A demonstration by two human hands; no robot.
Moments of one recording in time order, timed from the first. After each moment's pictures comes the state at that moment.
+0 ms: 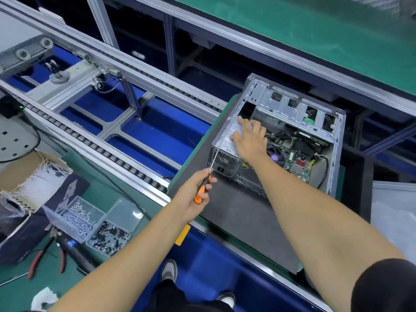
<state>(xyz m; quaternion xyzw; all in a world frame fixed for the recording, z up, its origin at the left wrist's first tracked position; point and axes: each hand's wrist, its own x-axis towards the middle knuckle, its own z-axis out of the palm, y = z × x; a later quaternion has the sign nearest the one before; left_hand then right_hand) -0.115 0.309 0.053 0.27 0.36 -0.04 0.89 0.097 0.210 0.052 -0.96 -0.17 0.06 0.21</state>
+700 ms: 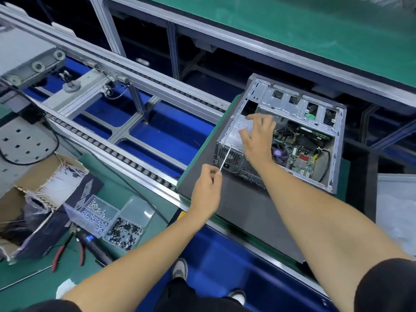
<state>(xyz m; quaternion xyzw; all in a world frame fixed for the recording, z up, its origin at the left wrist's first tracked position) -0.131 0.279 0.055 0.79 0.27 0.09 0.55 0.061 0.197 0.075 -0.90 -0.20 -0.09 0.37</state>
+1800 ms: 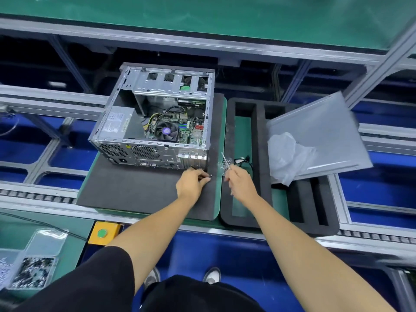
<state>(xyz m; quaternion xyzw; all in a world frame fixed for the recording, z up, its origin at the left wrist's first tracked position) -0.048 0.039 -0.019 0.94 0.11 -0.07 0.33 -0.041 -0.141 0.000 -0.83 0.04 0.14 0.53</state>
